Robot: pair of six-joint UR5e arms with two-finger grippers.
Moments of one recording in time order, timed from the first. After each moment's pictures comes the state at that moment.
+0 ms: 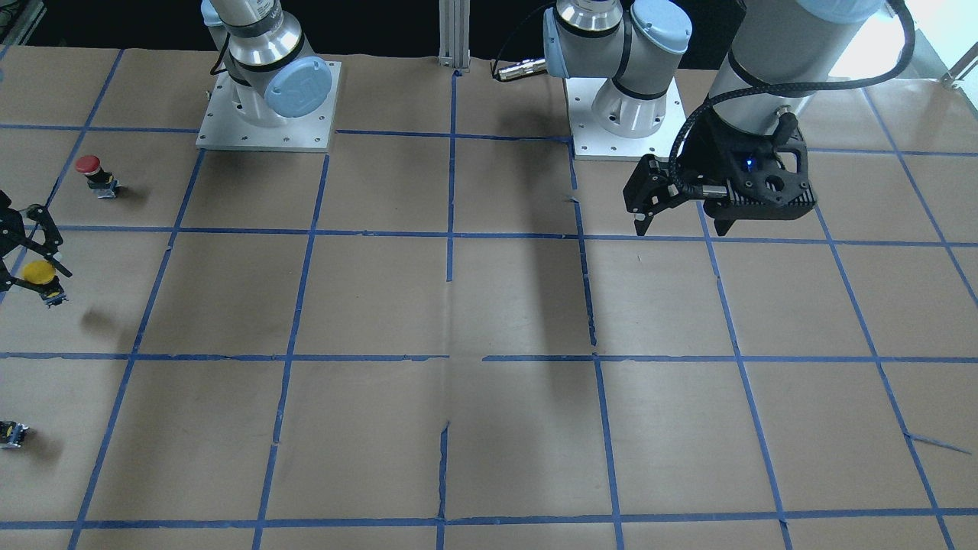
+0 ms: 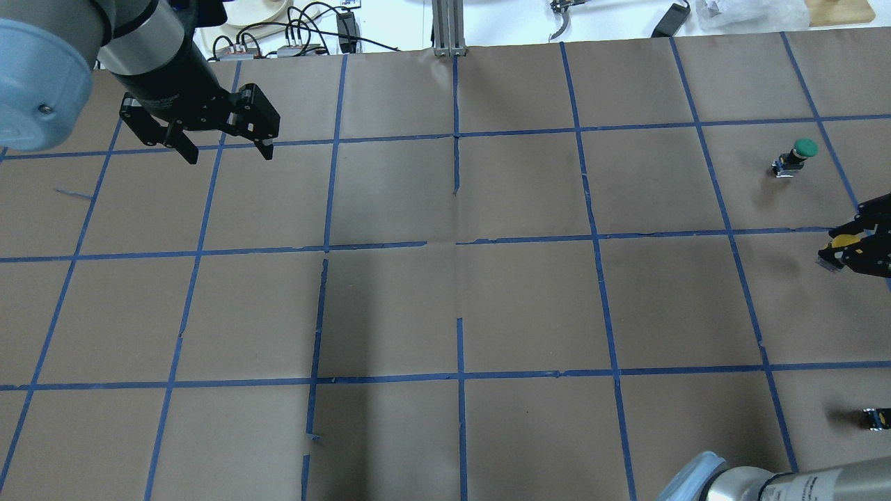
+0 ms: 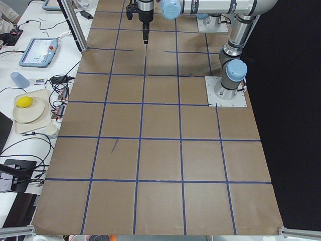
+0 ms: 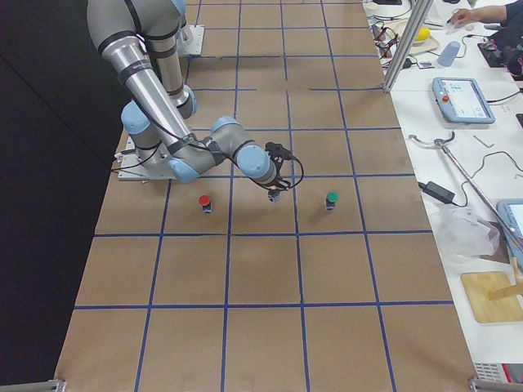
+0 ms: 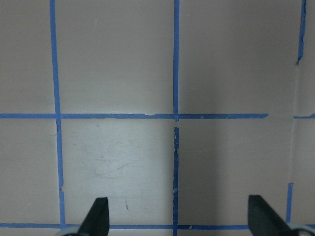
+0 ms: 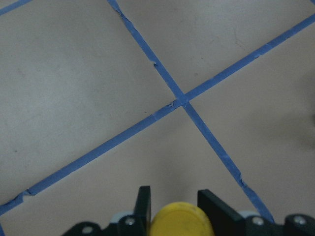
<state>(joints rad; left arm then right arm) -1.54 -1.62 -1.55 -1.51 1.57 0.01 0.68 -1.40 2.02 -2.05 -1.13 -1.93</state>
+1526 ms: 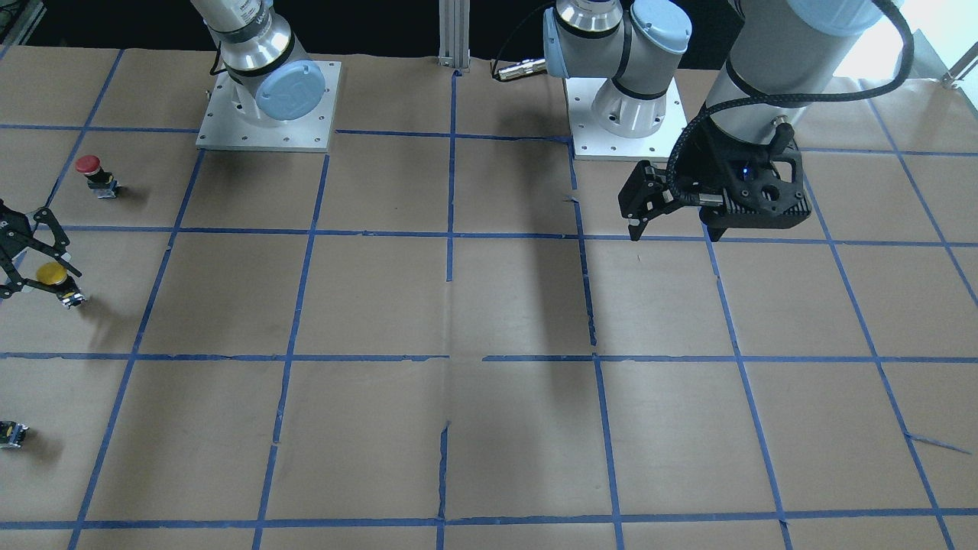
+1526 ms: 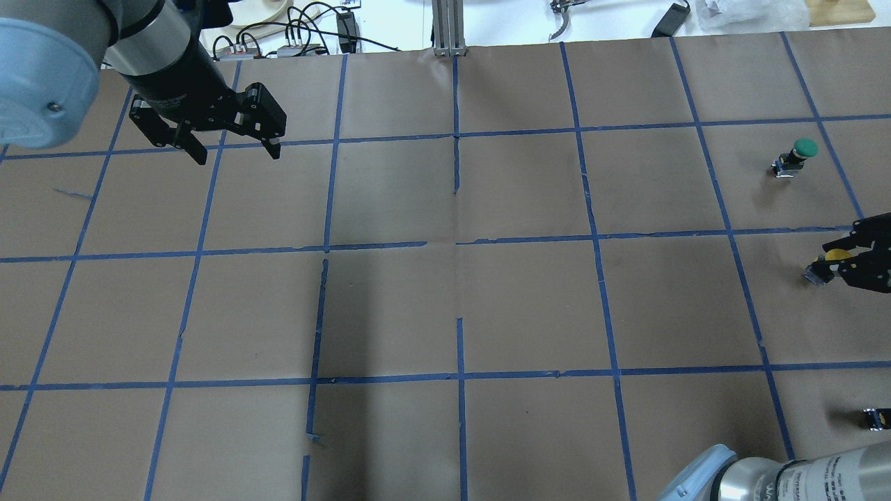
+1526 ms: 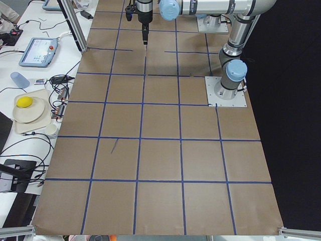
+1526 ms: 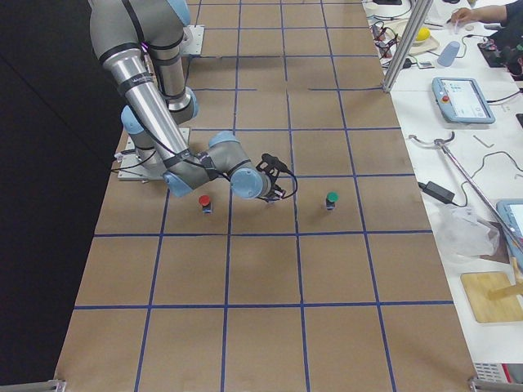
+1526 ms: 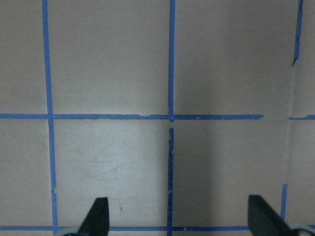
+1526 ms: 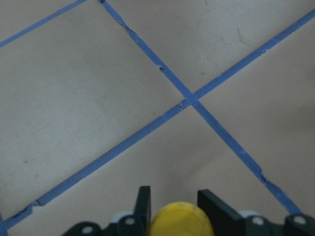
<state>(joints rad) -1.54 -1.63 -1.55 -1.51 1.55 0.01 0.61 -1.32 2.01 -1.97 -1.04 -1.97</state>
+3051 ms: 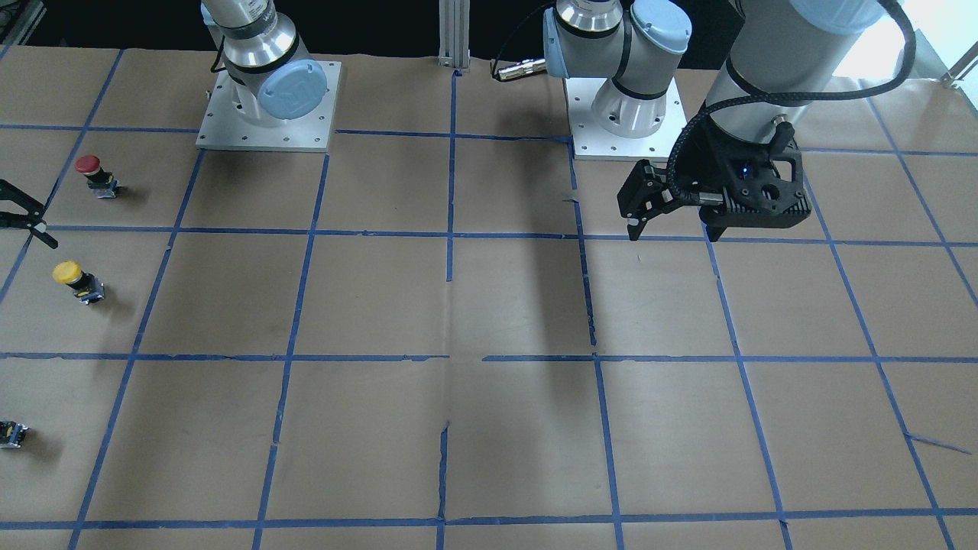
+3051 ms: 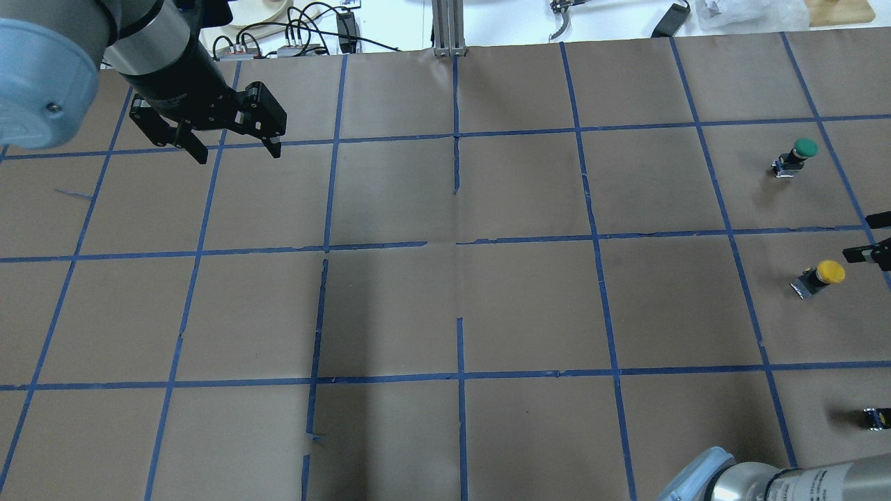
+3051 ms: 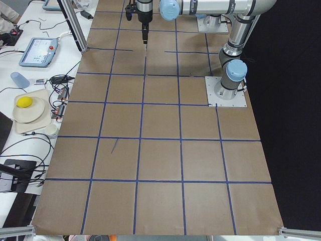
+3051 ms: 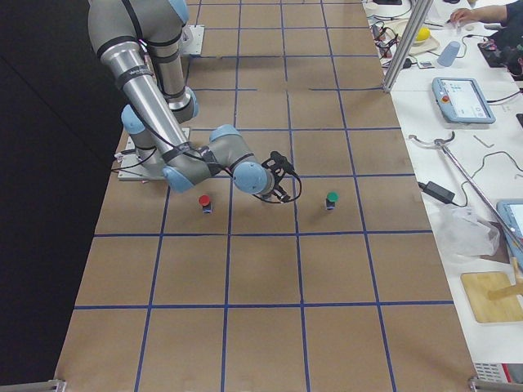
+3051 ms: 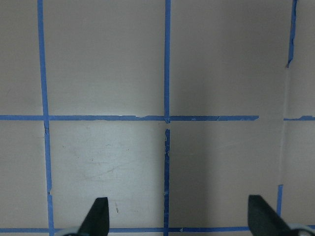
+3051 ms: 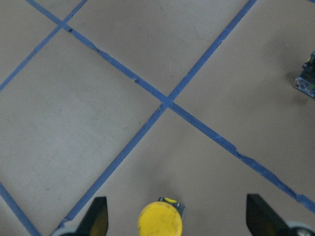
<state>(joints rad) -1.54 -1.63 -1.54 -1.50 1.54 0.01 0.66 -1.43 1.92 -1.87 -1.13 -1.58</state>
